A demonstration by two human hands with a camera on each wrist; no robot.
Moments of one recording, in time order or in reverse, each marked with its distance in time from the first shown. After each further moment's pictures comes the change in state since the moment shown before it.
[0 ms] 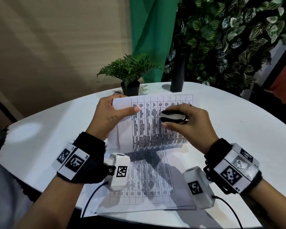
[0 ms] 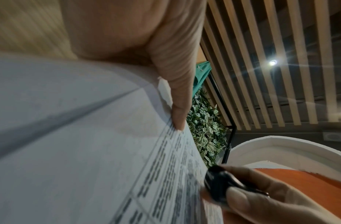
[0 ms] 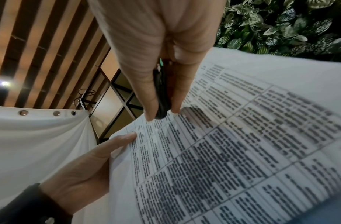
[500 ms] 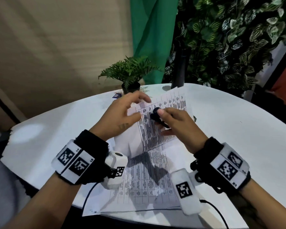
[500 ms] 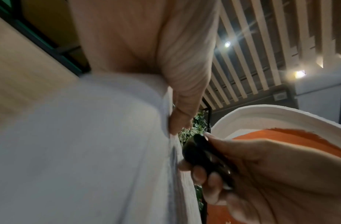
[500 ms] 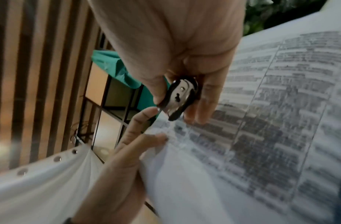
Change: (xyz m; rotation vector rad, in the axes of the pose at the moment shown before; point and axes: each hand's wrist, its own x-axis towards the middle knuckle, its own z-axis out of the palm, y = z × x) left_hand -0.003 0.015 0.006 0.493 -0.338 0.297; right_hand 0.005 -0.012 0.020 0.350 -0.181 0.308
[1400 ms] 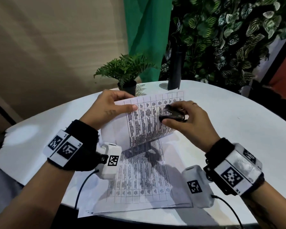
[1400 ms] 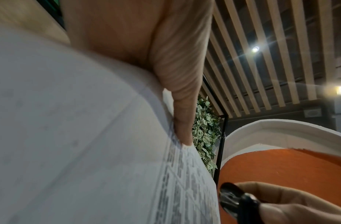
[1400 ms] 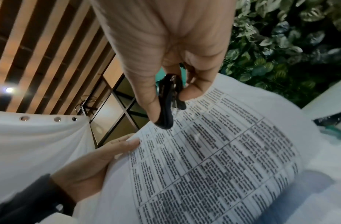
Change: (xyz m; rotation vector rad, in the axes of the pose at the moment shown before) left_hand 0.014 -0.009 -0.010 -0.318 0.053 -0.201; right_hand -0.007 0.013 -0.031 -0.343 0.225 -0.195
